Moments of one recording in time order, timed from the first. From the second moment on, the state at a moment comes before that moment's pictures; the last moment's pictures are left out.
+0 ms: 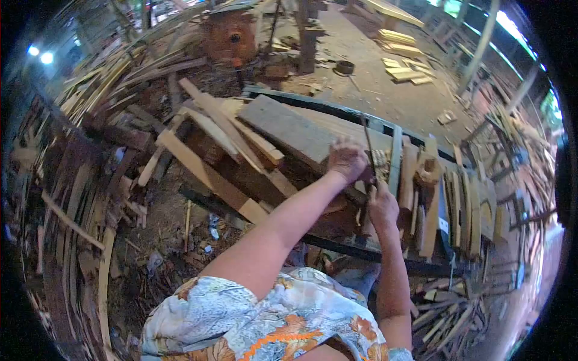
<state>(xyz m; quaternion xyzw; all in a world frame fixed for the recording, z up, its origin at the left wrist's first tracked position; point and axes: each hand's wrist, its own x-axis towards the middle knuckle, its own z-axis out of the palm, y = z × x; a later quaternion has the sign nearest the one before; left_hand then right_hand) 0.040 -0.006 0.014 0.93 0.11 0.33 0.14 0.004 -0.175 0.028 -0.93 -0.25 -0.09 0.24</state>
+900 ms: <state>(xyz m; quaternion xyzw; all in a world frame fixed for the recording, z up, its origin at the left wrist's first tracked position) 0.041 -0.008 0.017 0.93 0.13 0.30 0.14 -0.077 -0.247 0.022 -0.94 -0.21 -0.02 0.28</state>
